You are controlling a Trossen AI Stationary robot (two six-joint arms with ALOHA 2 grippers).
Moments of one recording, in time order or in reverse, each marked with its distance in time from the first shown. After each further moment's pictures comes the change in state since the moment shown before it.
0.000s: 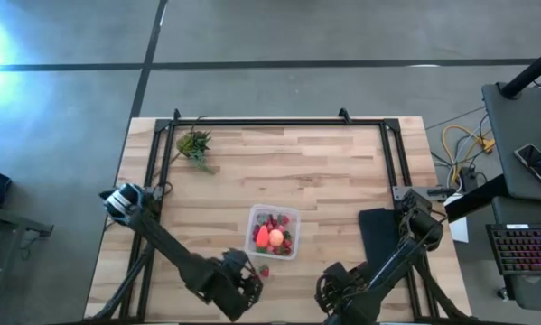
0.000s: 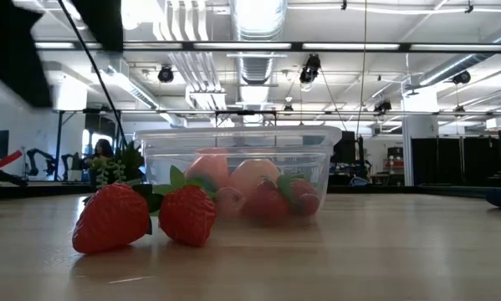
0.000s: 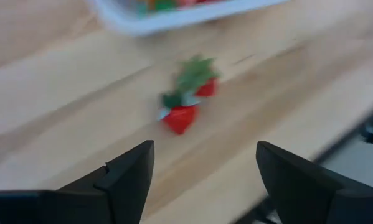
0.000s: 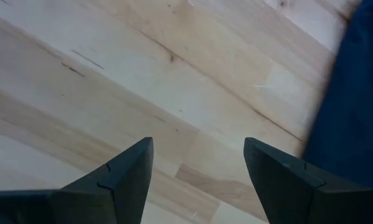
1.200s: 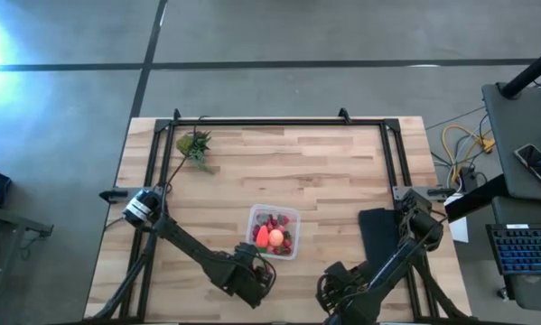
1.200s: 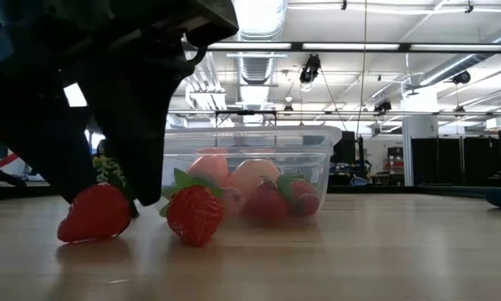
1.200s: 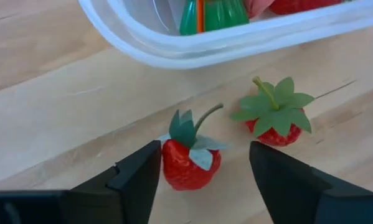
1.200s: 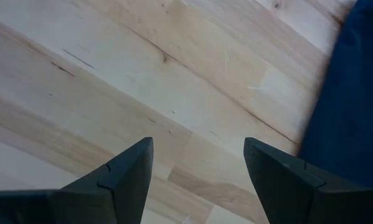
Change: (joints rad) left arm 0.089 0.171 -0.001 0.002 0.074 0.012; right arm 0.004 0.000 -0.015 -0.006 0.000 -0.007
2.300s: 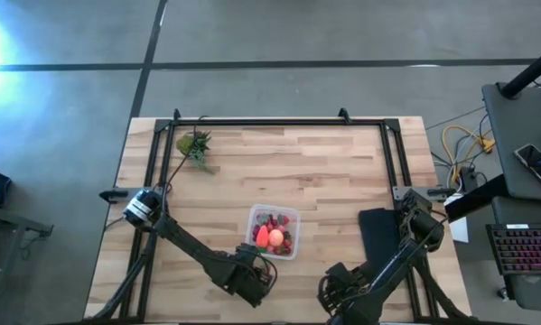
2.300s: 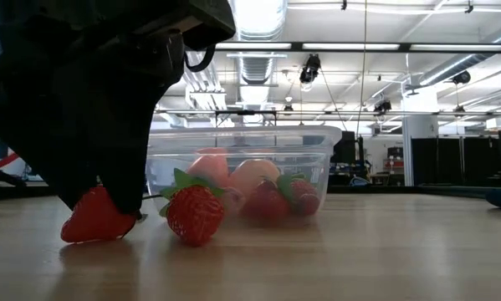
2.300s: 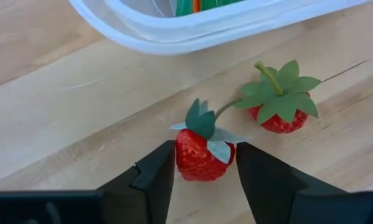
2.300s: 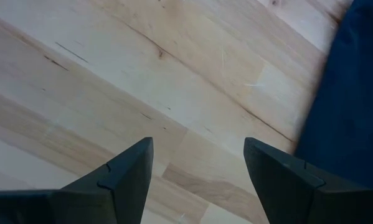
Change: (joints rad) left arm 0.005 0.002 0.000 0.001 0.050 0.052; right arm 0.012 0.000 -0.011 0.000 -0.001 0.004
